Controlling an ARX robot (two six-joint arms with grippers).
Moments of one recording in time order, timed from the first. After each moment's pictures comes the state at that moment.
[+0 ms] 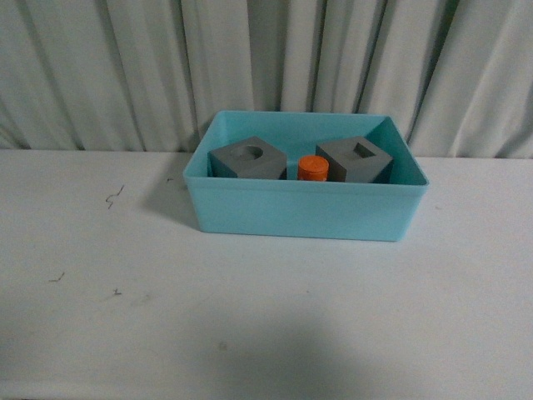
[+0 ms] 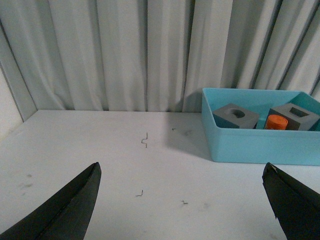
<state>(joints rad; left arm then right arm) 0.00 0.01 0.01 0.00 0.00 -0.01 0.00 0.49 0.01 0.48 0.00 0.01</state>
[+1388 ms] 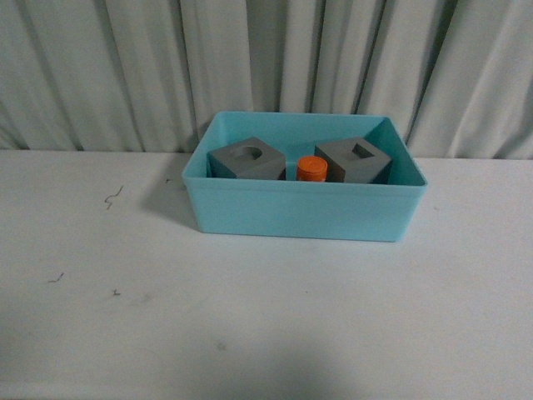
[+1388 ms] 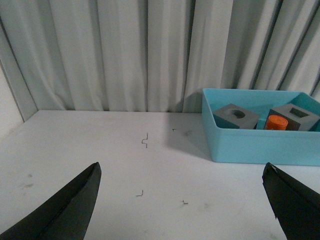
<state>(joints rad) 0.00 0.01 0.01 0.00 0.00 -0.01 0.00 0.00 0.01 0.00 0.00 0.01</state>
